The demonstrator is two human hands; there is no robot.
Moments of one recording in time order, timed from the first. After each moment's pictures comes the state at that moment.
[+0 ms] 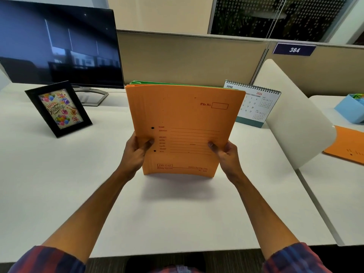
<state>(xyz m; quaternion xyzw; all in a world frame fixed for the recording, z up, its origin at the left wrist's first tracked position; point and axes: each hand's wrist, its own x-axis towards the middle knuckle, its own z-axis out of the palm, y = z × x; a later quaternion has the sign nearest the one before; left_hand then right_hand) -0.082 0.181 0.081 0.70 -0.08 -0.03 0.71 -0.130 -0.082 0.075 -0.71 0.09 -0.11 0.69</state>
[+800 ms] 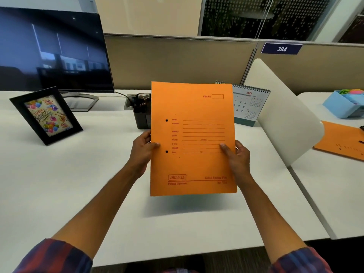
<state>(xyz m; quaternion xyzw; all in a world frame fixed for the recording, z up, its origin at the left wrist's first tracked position) -0.066 0.136 0.086 0.71 -0.01 -0.10 0.69 -0.144 -0.126 0.066 -0.73 0.23 -0.18 0.62</state>
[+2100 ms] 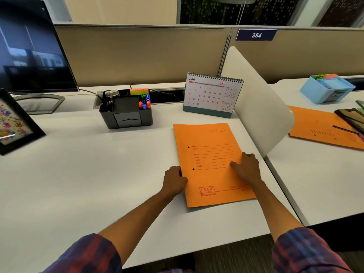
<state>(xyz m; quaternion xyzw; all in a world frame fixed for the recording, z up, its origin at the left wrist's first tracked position) -0.129 -0.020 -0.009 0.84 -0.06 -0.25 0.48 -0.175 -0.283 -0.010 -0.91 0.34 0.03 0.24</state>
